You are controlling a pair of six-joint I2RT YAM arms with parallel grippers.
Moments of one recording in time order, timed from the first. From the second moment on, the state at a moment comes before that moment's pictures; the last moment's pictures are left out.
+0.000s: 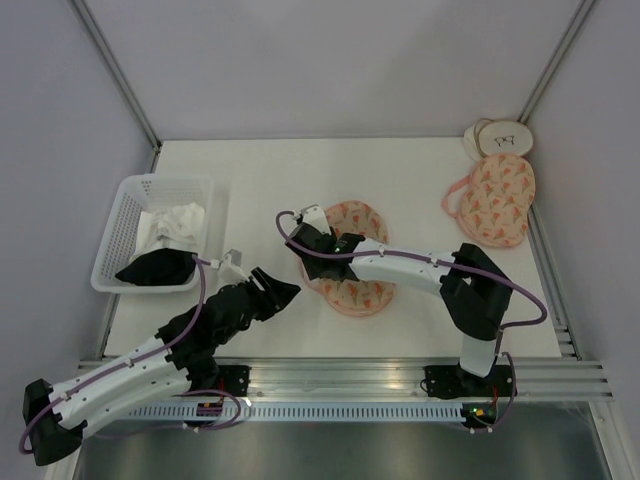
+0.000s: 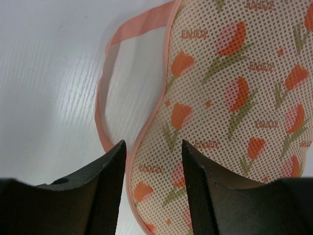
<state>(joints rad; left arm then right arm) -0.96 0.53 0.35 -0.25 -0.34 -1.19 1.02 1.82 1.33 -0.52 0.46 0.50</state>
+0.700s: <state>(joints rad) -0.96 0.40 0.29 -0.28 -0.34 -1.19 1.03 2.06 1.50 -0.63 0.62 0.57</state>
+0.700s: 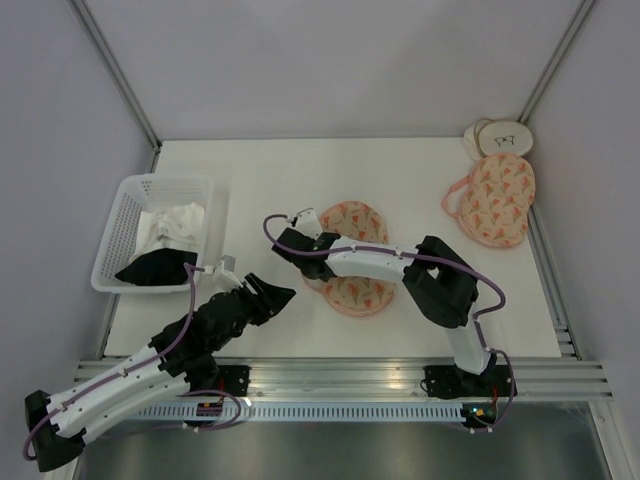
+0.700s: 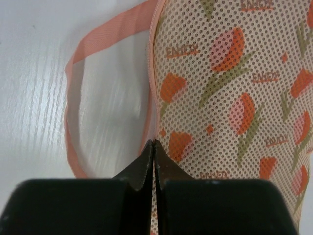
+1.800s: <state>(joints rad) -0.96 1.11 0.63 -0.01 -0.25 -0.91 0.42 1.14 0.91 -0.66 0.61 0.59</state>
